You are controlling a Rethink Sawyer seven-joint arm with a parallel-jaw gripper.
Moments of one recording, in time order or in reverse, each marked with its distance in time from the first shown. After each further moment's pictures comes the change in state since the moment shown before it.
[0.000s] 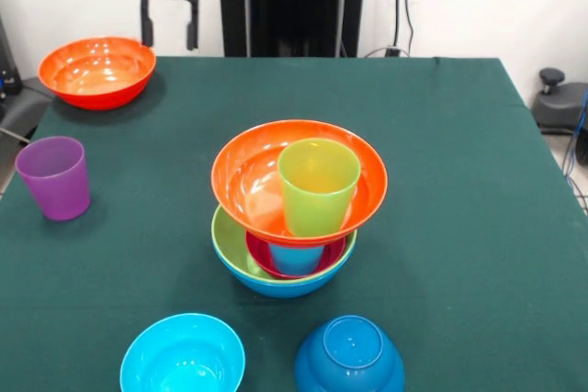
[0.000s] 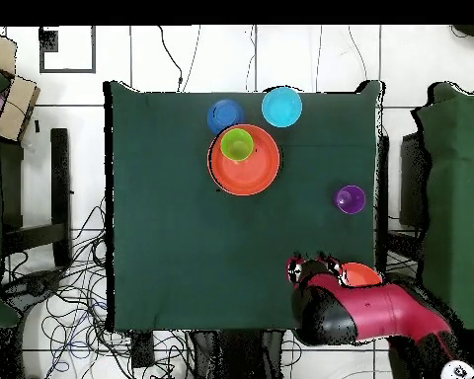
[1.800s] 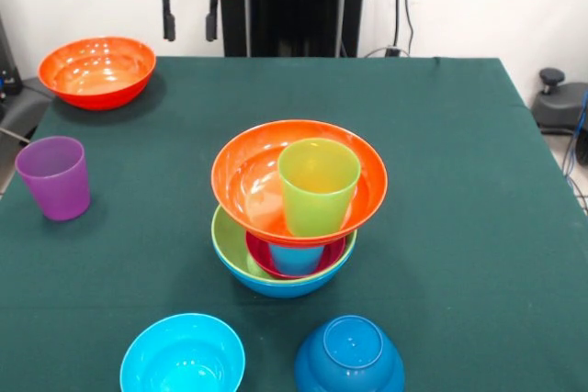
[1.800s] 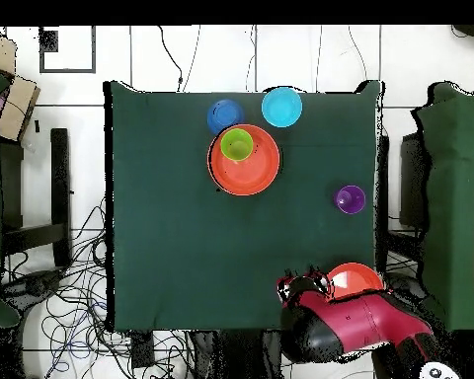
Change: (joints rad) arm 0.035 0.001 -0.001 0.063 -0.159 -0.007 0.000
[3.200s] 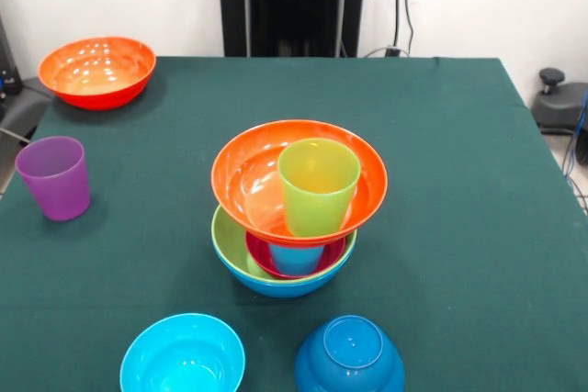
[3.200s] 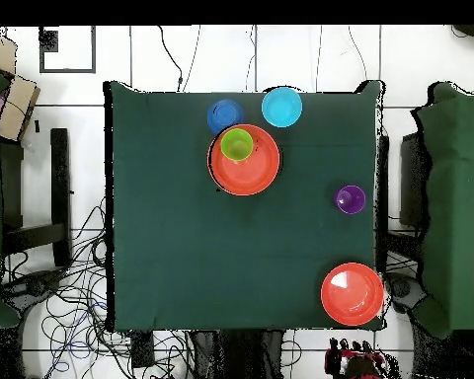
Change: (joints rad) arm -0.479 -0.092 -0.010 0.174 -0.115 -0.039 0.000
